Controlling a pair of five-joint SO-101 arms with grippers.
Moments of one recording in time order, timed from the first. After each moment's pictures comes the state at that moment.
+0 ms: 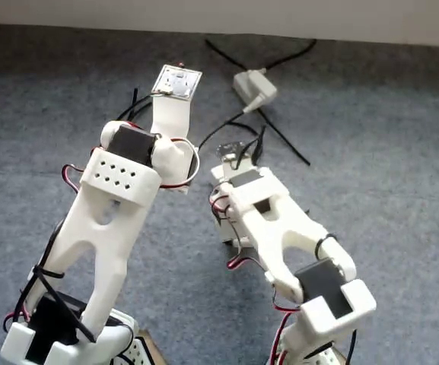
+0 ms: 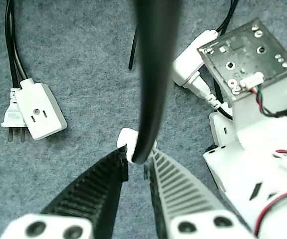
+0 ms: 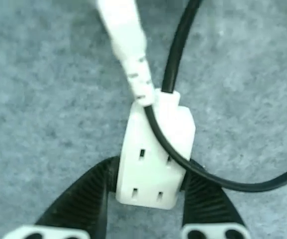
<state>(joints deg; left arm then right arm) 14.8 -14.6 9.3 83.9 9.2 -31.5 10.4 27.7 58.9 -11.7</state>
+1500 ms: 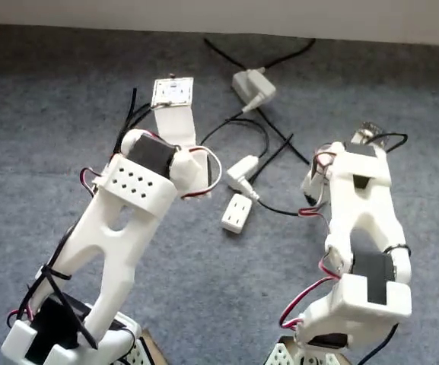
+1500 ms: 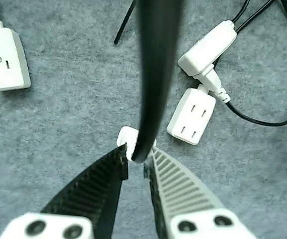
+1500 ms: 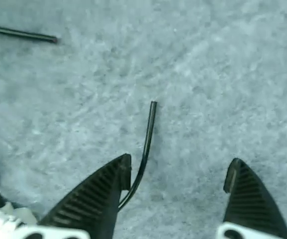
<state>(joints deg) 21.5 -14.6 12.4 82.2 32.8 4.7 7.0 20.0 63.9 -23.9</state>
